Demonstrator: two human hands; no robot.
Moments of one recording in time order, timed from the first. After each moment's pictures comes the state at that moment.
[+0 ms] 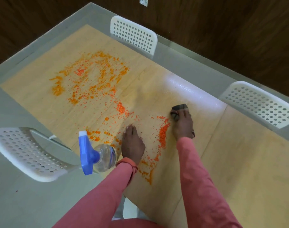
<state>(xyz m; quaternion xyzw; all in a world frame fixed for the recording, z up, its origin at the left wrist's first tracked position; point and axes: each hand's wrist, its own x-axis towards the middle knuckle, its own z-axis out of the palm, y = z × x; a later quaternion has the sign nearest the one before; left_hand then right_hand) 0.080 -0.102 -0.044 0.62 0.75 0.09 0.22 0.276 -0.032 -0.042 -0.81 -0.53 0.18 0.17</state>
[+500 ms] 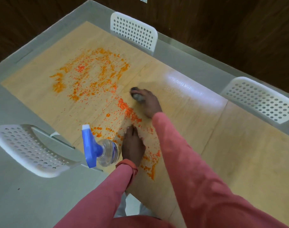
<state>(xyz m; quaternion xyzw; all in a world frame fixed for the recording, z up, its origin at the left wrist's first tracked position) 0.076 -0.121 -0.038 0.61 0.75 0.09 0.24 0.166 0.023 -0.001 -0.63 -0.68 0.32 0.19</state>
